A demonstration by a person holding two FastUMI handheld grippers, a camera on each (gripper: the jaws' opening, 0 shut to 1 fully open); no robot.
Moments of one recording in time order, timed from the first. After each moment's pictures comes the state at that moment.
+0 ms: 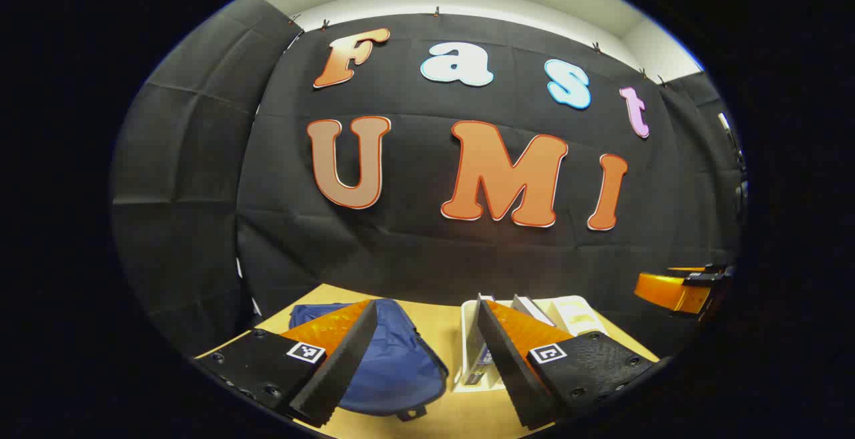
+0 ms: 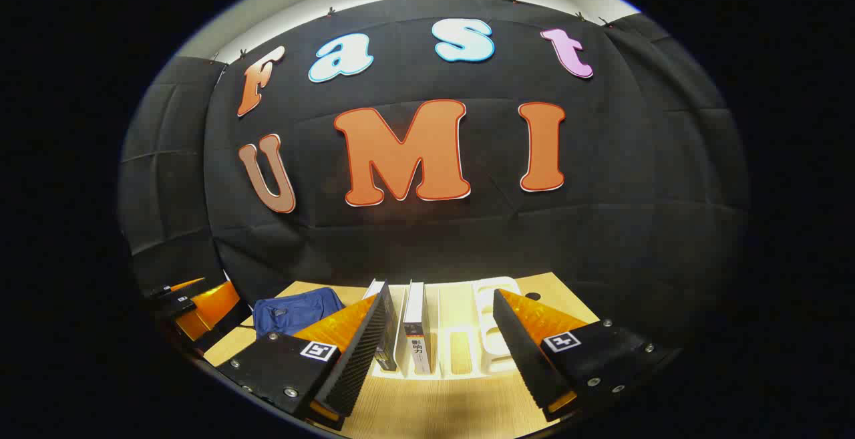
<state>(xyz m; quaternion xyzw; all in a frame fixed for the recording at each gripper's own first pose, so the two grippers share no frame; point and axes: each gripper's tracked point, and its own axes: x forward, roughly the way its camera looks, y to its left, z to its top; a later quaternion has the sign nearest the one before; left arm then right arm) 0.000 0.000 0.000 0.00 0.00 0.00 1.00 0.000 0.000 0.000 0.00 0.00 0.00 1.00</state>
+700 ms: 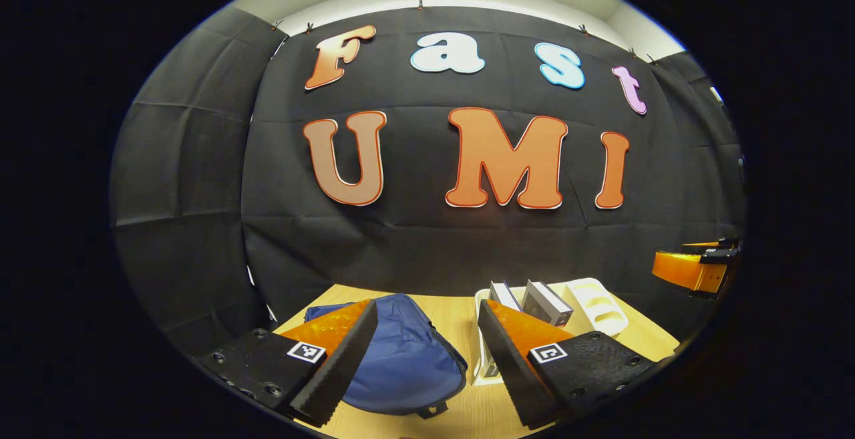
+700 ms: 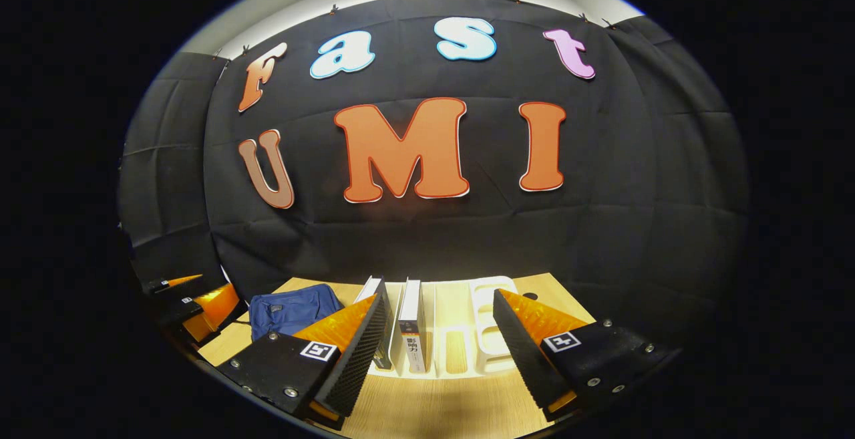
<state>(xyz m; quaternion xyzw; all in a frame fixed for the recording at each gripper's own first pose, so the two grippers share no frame) 0.005 -0.003 -0.008 0.03 0.01 0.00 1.00 0.001 -0.006 -0.002 -0.01 0.00 0.00 1.00</state>
